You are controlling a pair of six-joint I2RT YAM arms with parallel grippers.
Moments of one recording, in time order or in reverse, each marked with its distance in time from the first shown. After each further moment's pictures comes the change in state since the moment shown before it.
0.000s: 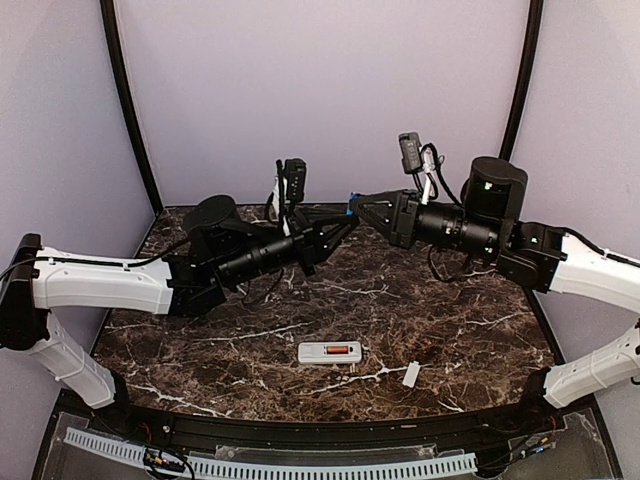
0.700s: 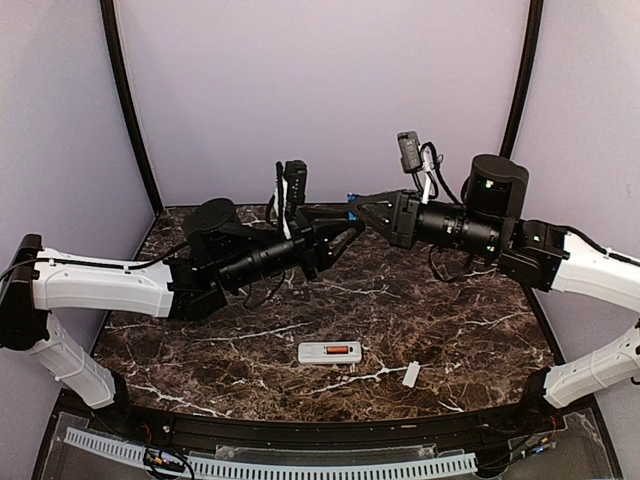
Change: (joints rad) left arm -0.017 0.000 -0.011 0.025 0.005 -0.002; right arm 0.006 -0.003 0.018 -0.029 -0.021 0.017
